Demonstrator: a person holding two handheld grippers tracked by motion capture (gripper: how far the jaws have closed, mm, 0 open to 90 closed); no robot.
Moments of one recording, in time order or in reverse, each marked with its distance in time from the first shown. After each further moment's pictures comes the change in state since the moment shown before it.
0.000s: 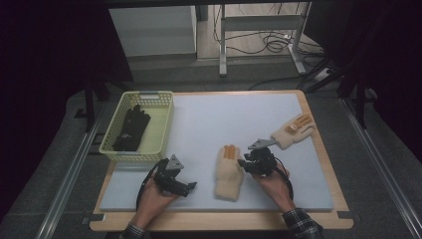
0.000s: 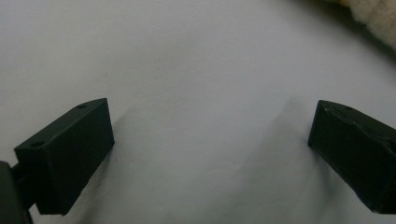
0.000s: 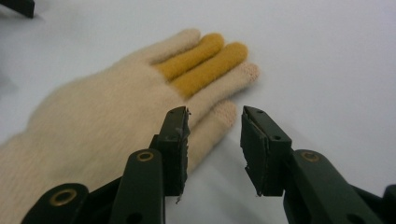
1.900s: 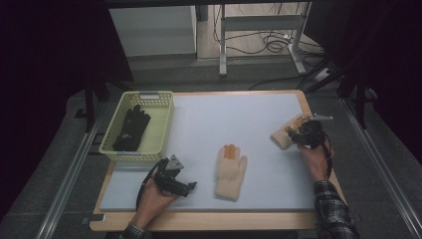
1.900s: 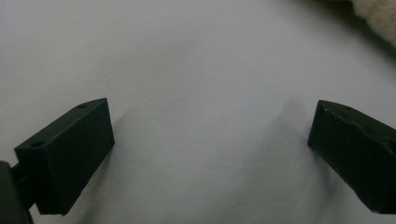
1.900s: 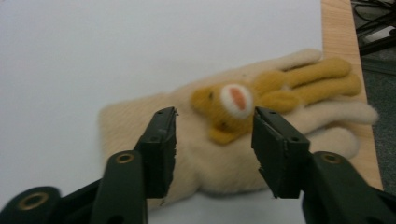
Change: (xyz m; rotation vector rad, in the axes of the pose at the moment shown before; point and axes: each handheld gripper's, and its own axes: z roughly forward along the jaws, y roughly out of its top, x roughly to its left) left arm 0.000 0.000 0.000 0.002 0.000 0.002; right arm -0.171 -0.011 -0.045 -0.060 -0.362 0.241
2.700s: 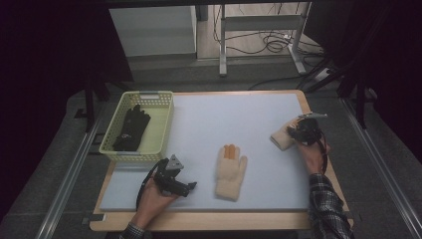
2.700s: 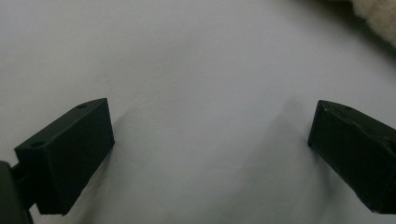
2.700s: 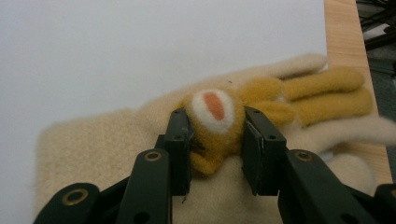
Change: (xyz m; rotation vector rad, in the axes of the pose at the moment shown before) left arm 0.000 0.000 0.000 -0.001 0.000 0.000; right arm -0.006 0.001 0.026 0.009 -0.015 -0.011
